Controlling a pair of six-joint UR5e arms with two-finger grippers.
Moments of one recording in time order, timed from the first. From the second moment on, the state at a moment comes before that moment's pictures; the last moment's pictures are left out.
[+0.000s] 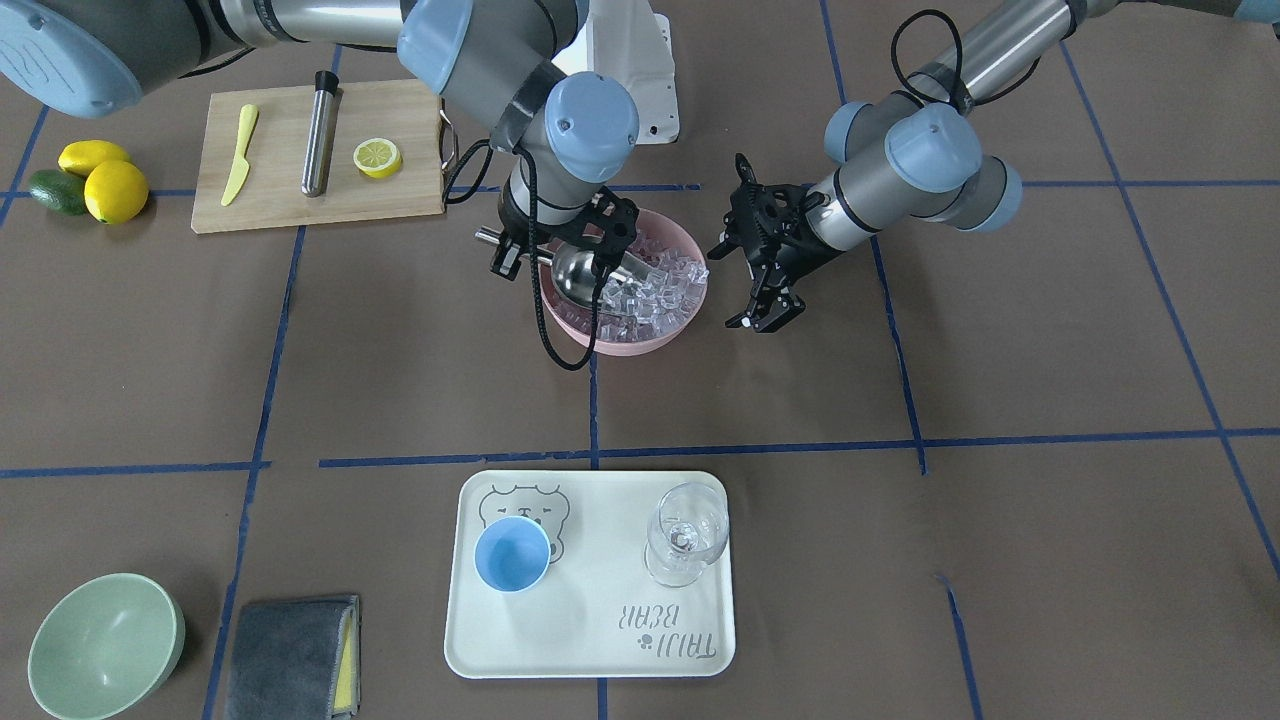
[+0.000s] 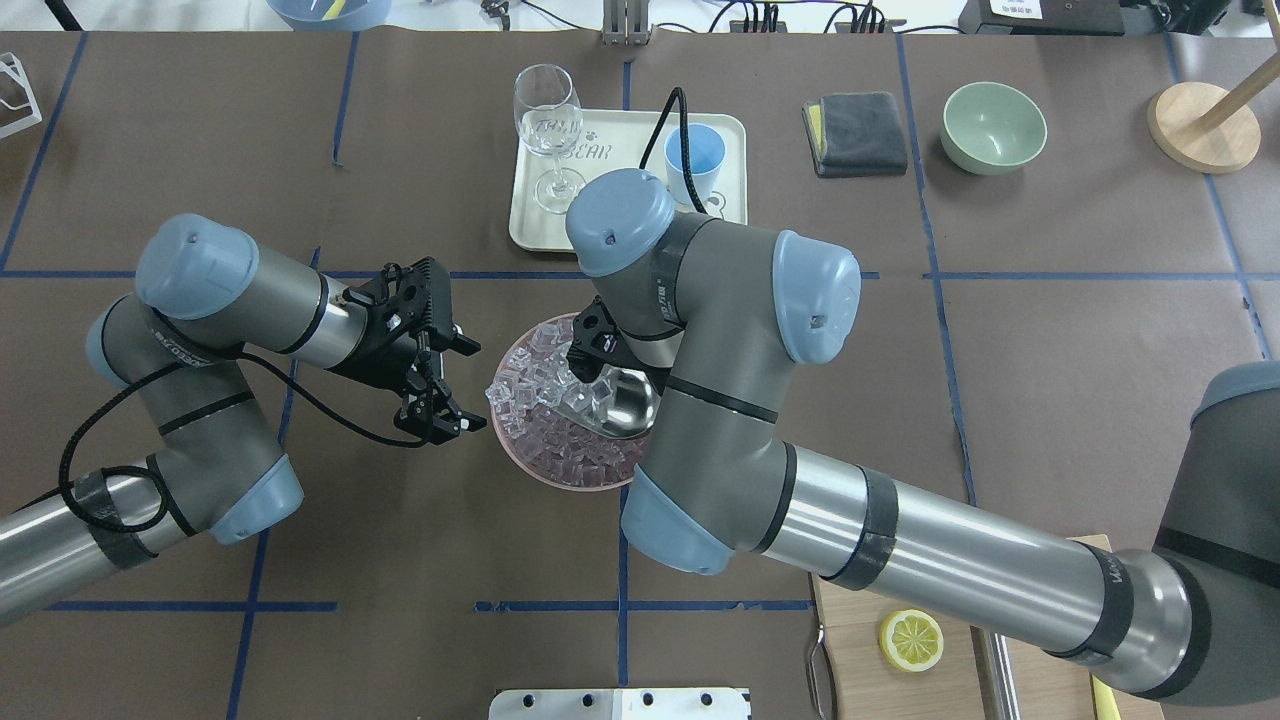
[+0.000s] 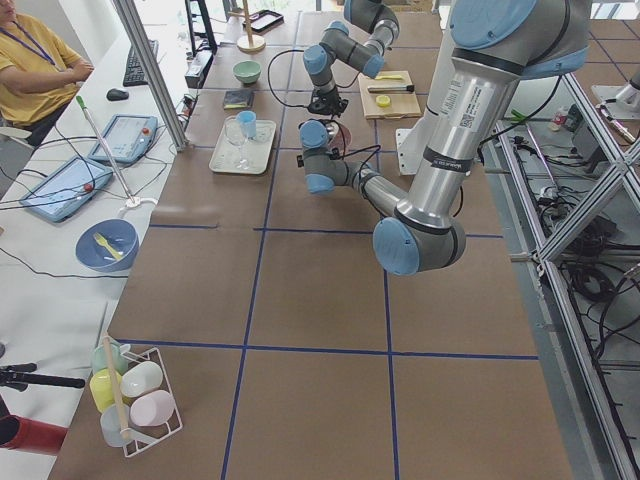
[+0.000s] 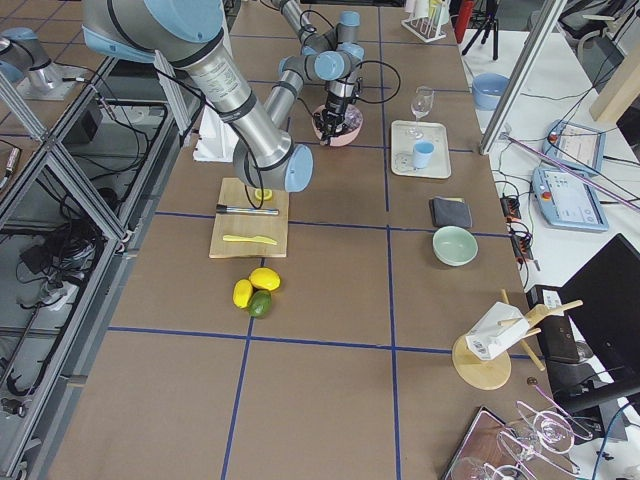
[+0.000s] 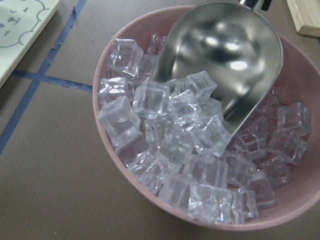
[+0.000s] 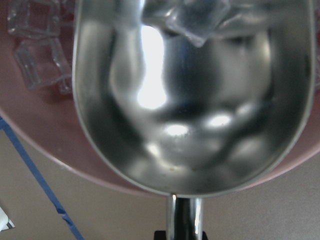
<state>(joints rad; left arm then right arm) -0.64 -1.98 -1.56 -2.47 -2.20 -0.04 0.50 -0.70 1.58 -2.16 2.00 -0.17</state>
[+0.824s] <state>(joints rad) -0.66 -1.98 -1.56 -2.47 -2.21 -0.04 0.54 -0.74 1.63 -2.10 2.11 -0.14</state>
